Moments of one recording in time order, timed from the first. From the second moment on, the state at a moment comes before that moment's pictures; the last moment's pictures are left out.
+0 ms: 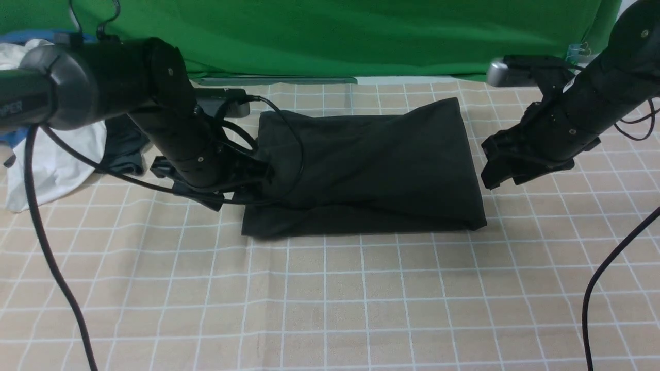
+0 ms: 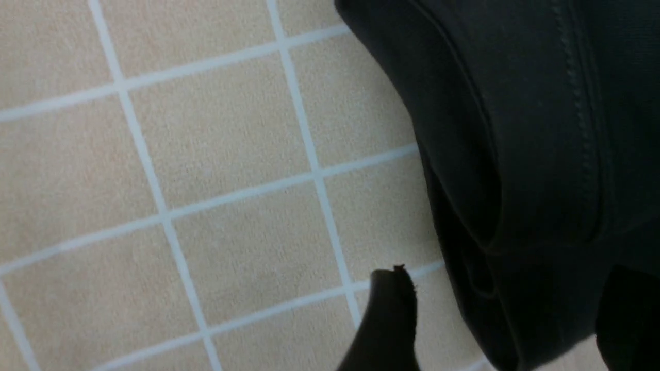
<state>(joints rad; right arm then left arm) 0.16 1.85 -1.39 0.34 0.87 -0.25 -0.25 1.94 -1.35 -0.23 0.84 0.16</state>
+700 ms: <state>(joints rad) 0.19 1.99 -1.39 0.39 0.81 -0.24 -0.25 2.01 -1.35 -0.33 0.87 0.29</state>
